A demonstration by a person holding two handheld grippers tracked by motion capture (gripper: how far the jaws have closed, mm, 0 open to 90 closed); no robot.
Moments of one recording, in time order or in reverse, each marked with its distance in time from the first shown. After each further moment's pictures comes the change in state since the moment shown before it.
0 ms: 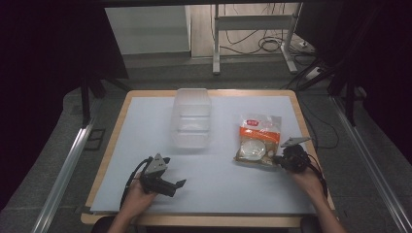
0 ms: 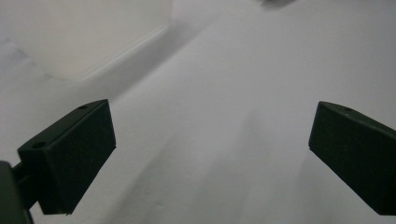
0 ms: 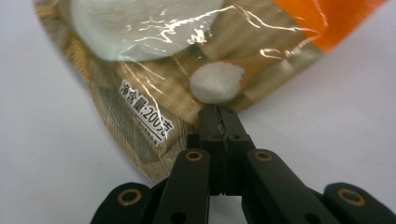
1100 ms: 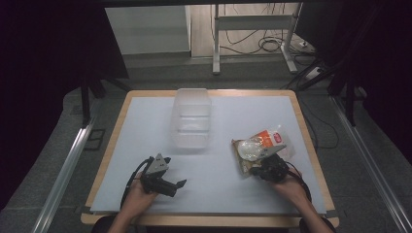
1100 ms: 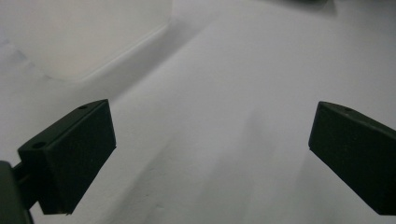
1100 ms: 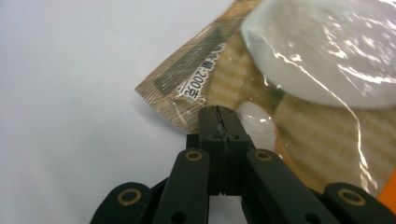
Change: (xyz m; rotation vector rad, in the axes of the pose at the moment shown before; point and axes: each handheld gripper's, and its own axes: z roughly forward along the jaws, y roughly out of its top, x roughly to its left) left arm -0.001 0.001 0.002 0.009 0.007 0.014; right arm 0.068 0.016 0.016 0.020 0.182 -0.177
